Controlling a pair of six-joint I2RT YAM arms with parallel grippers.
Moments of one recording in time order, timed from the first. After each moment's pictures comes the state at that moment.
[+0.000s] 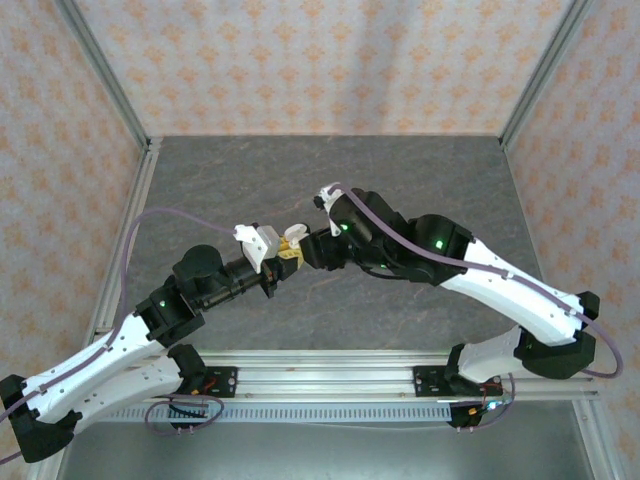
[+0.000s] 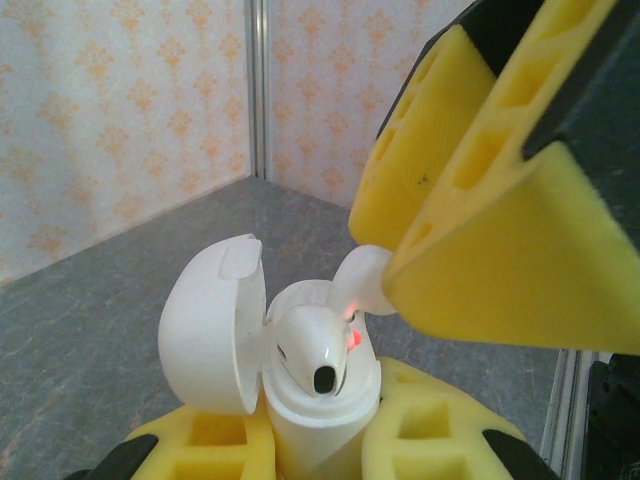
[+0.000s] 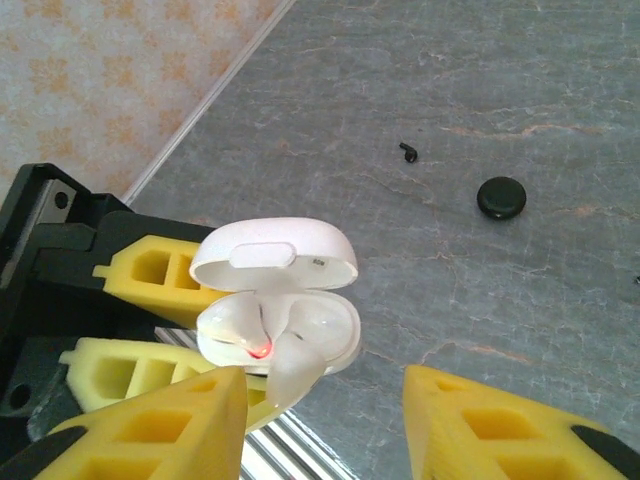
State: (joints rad) left arm -0.81 0.73 0.71 -0.08 0.10 -0.05; right arm 1.13 1.36 1.68 -1.01 0.16 0.52
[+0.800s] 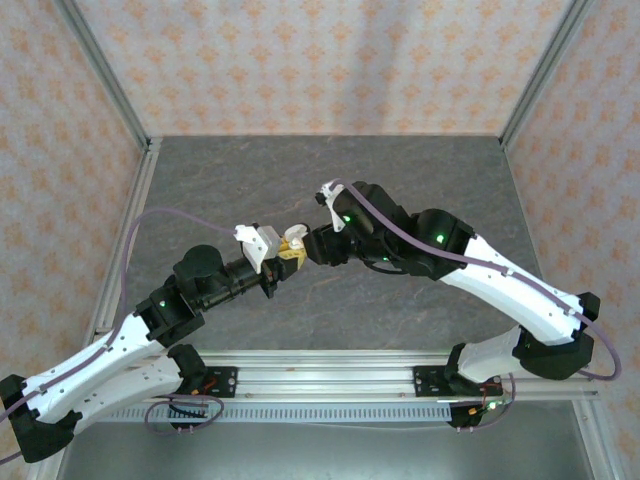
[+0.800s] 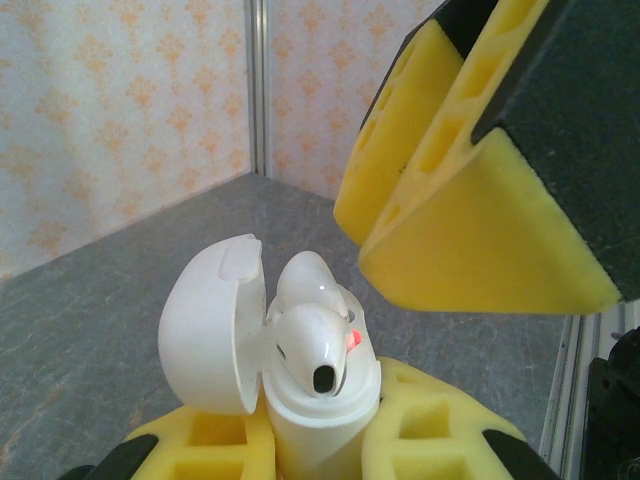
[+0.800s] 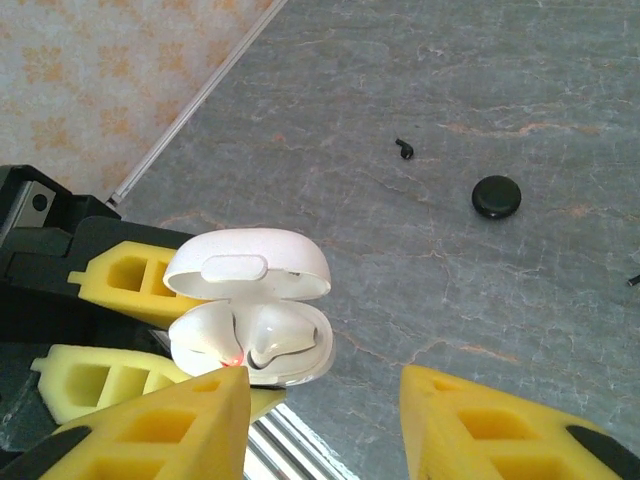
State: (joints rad) left arm -0.81 0.73 0.71 -0.09 0.10 -0.05; right arm 1.09 1.36 1.68 -1.02 0.10 0.48
